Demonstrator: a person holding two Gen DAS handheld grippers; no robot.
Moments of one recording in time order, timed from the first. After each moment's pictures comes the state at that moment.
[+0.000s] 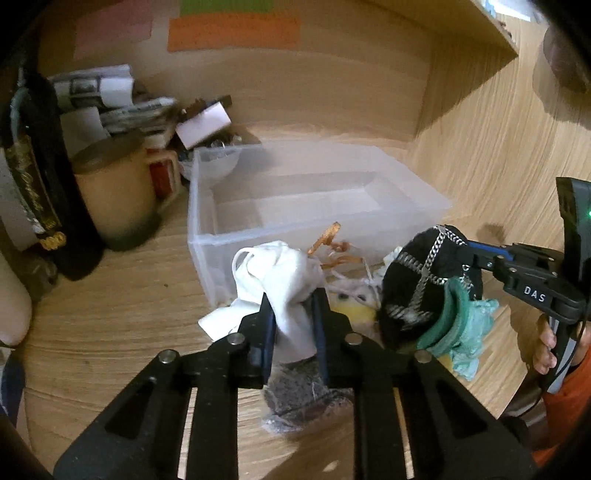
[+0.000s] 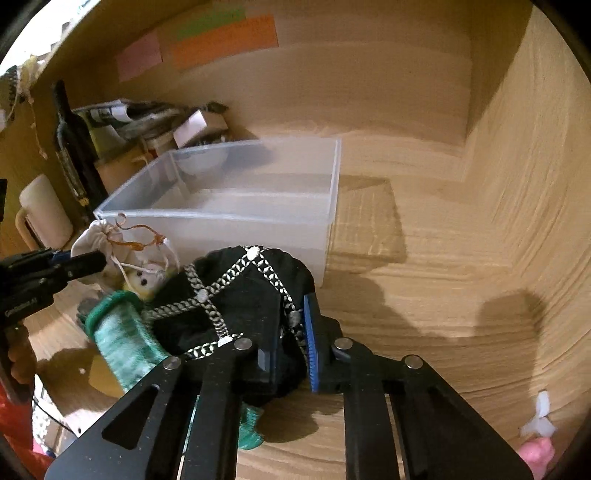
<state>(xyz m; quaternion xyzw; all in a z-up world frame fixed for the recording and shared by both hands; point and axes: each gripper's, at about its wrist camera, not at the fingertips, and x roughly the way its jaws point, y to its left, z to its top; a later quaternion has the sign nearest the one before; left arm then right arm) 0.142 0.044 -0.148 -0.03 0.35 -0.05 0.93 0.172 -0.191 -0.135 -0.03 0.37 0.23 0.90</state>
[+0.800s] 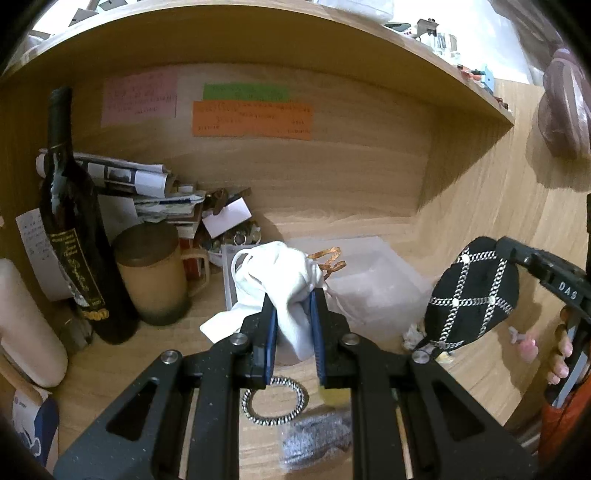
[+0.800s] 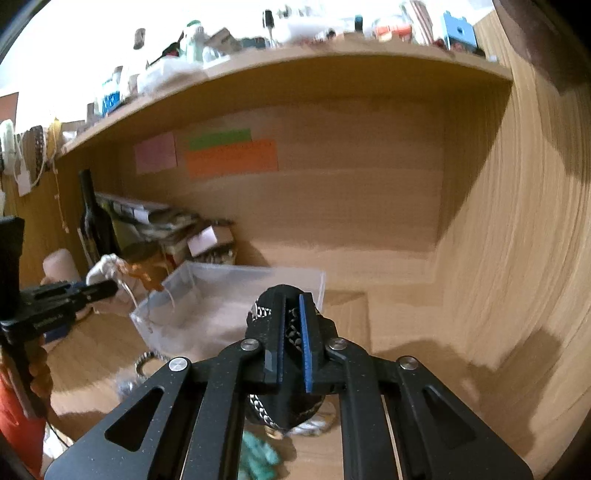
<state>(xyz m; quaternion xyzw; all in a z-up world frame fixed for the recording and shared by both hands) 0.135 0.060 -0.083 -0.04 0.25 -0.03 0.97 0.149 -0.203 -0.050 0.00 0.22 0.22 0.95</state>
